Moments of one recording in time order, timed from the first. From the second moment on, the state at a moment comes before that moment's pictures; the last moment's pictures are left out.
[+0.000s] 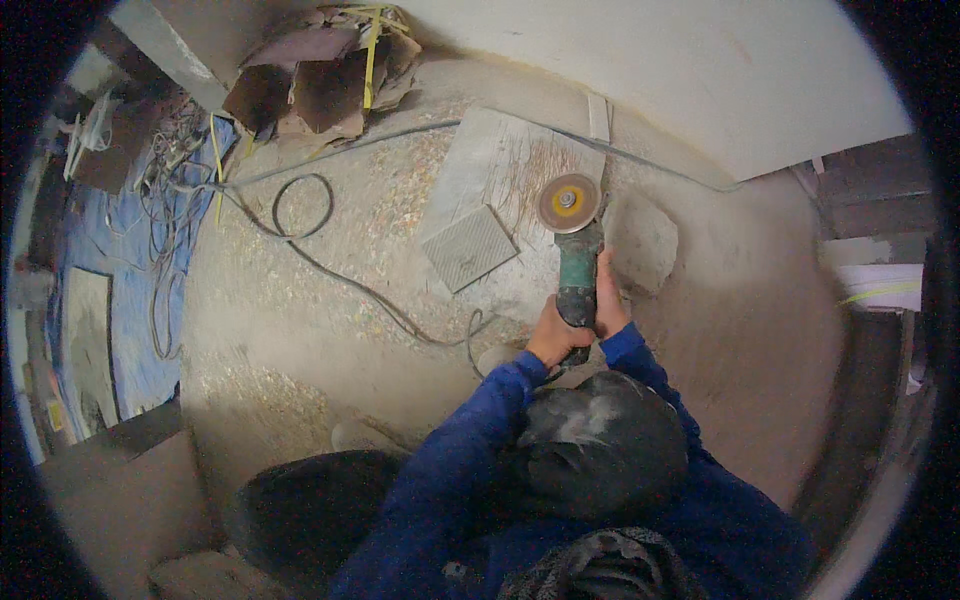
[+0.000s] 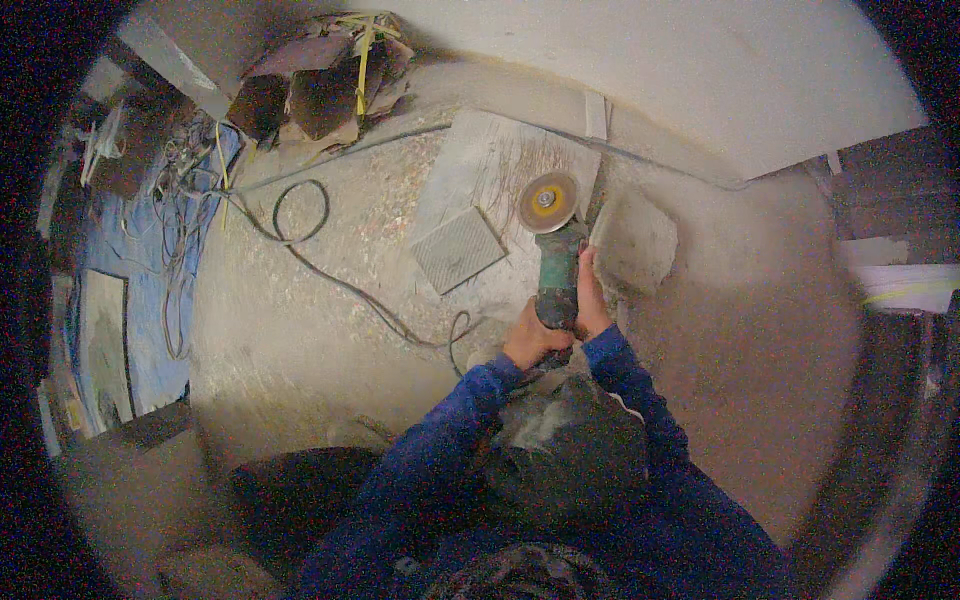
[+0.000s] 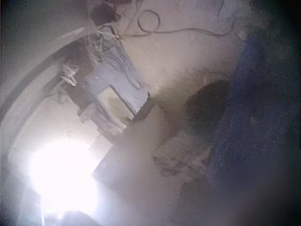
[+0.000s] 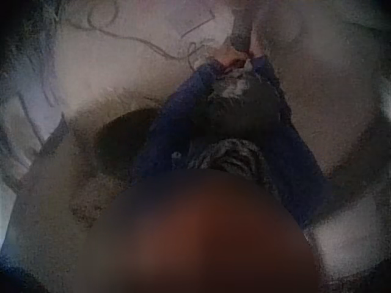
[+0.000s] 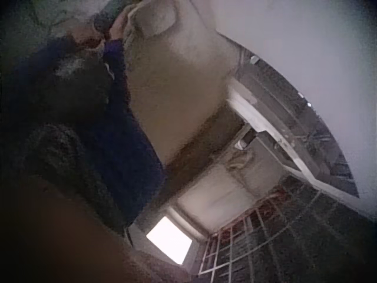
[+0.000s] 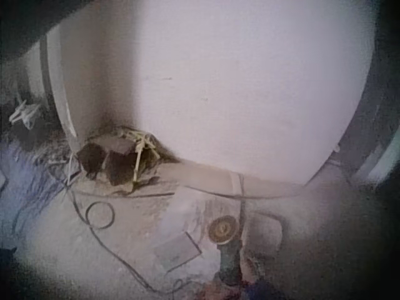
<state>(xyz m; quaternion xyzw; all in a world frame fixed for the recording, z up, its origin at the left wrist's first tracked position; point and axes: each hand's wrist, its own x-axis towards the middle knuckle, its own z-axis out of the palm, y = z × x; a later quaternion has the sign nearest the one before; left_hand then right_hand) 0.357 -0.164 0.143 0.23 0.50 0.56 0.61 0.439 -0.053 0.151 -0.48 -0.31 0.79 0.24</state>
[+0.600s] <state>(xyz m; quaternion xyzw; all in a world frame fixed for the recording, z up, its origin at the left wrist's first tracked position) 0.202 -0.203 0.073 0.08 0.84 0.44 0.30 0.454 -0.069 0.183 -0.36 -0.36 0.83 0.21</state>
